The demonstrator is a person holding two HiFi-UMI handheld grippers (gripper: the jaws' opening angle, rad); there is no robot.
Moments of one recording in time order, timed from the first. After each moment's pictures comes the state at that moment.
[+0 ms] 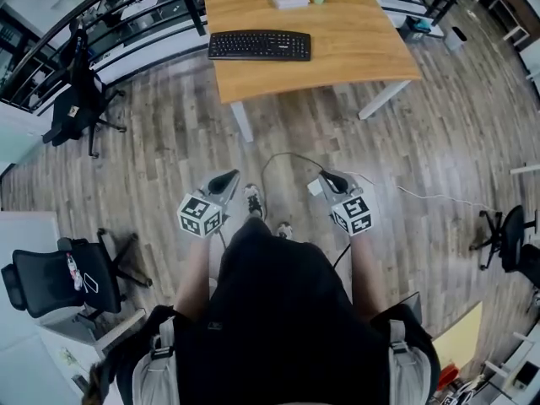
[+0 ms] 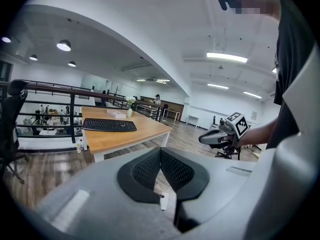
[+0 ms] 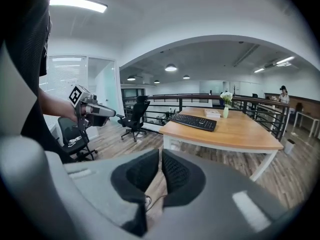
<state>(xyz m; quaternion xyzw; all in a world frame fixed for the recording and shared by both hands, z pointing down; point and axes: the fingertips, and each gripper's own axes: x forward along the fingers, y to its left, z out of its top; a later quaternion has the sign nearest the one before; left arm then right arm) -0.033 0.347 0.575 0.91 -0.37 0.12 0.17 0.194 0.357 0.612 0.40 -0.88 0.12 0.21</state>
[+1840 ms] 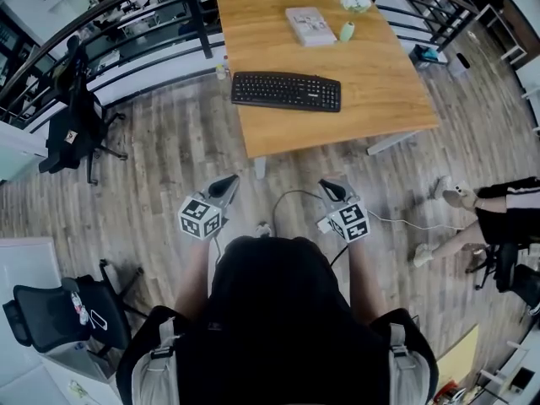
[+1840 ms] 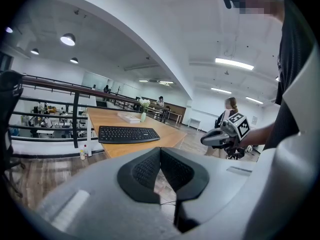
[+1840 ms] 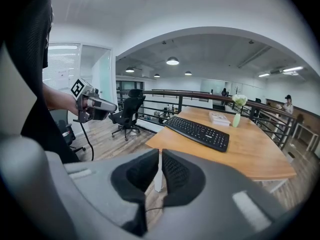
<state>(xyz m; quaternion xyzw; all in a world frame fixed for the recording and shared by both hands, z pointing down) -0.165 0.126 0.590 0.91 -0.37 0.10 0.18 0.068 0.146 0.623 0.40 -0.87 0.10 0.26</state>
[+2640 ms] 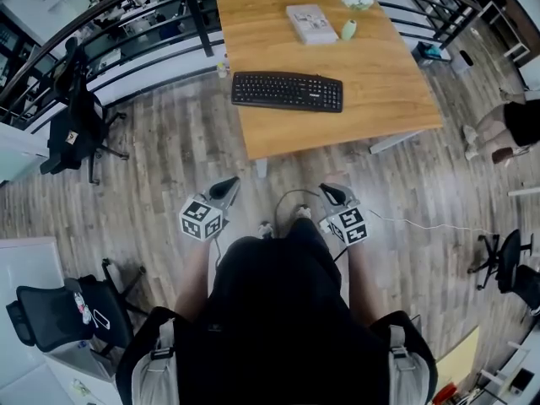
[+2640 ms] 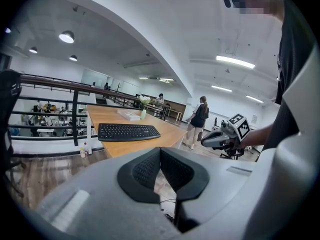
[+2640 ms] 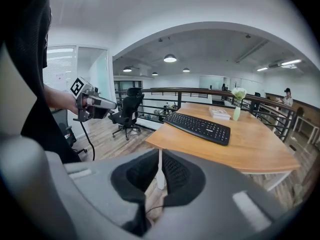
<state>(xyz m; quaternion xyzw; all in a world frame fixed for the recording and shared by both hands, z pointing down) -0.160 0.118 0.600 0.91 -0.36 0.12 0.19 0.073 0.145 0.644 0.40 -0.87 0.13 0.26</state>
